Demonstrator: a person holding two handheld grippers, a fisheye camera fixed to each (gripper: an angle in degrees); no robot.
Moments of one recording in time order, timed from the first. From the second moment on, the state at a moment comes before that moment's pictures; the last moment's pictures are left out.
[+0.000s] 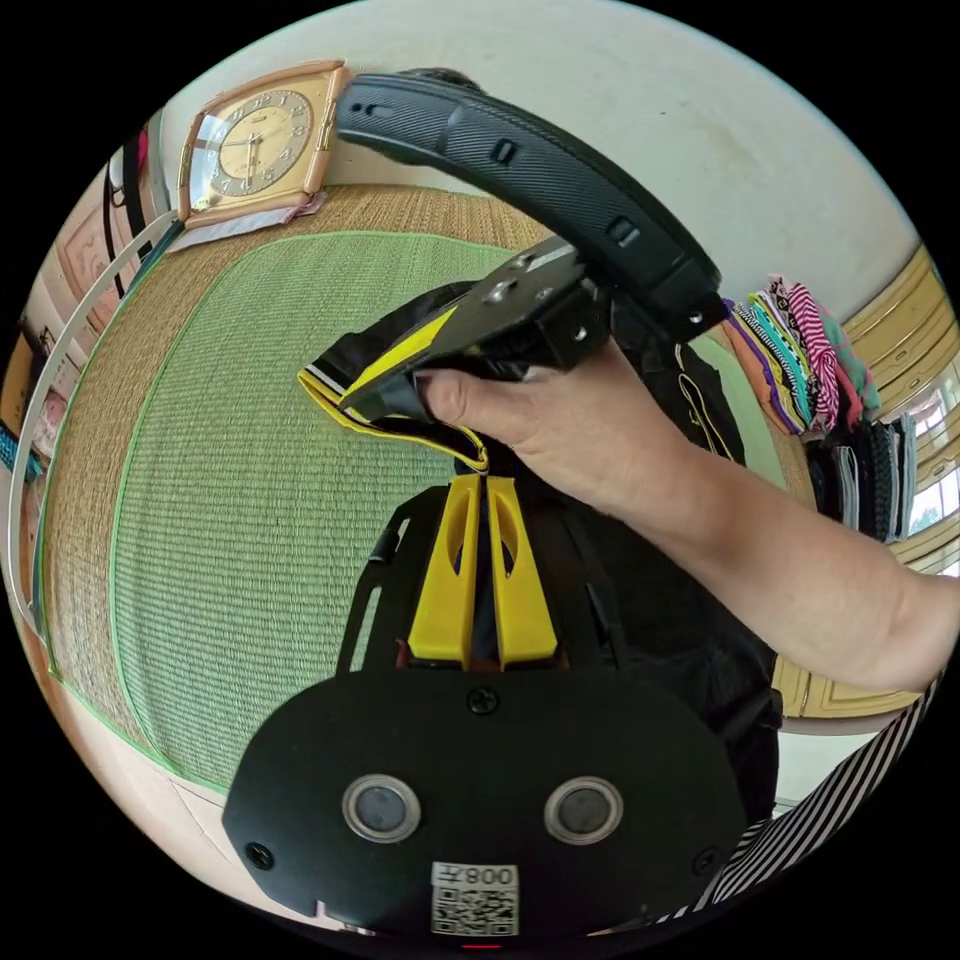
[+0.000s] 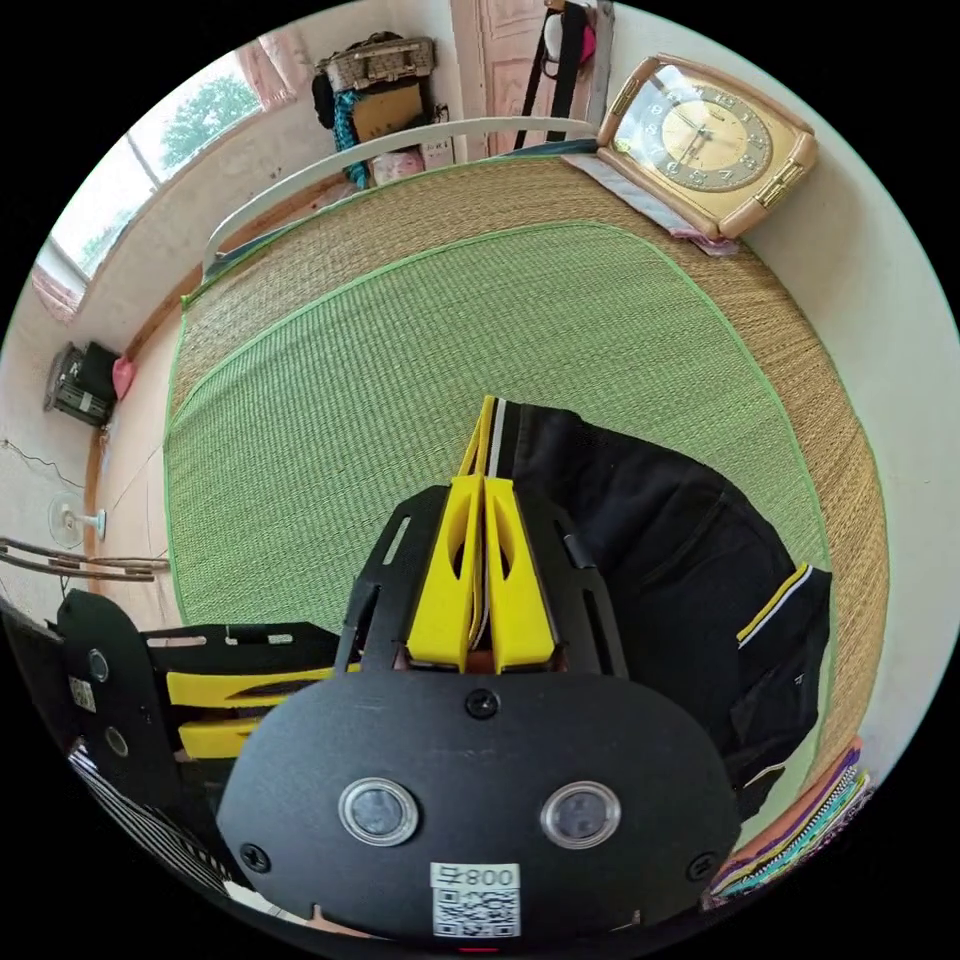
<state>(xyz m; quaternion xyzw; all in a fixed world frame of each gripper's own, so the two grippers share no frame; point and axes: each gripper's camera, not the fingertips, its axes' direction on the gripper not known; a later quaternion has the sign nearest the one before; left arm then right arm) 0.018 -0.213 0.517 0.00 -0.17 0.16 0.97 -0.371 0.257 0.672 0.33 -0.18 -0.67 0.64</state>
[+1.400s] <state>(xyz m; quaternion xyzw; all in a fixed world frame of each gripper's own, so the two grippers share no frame) 0.170 -0.374 0.652 -0.09 -0.13 0.31 0.94 0.068 -0.102 0.617 0.28 -0.46 -0.33 0.77</state>
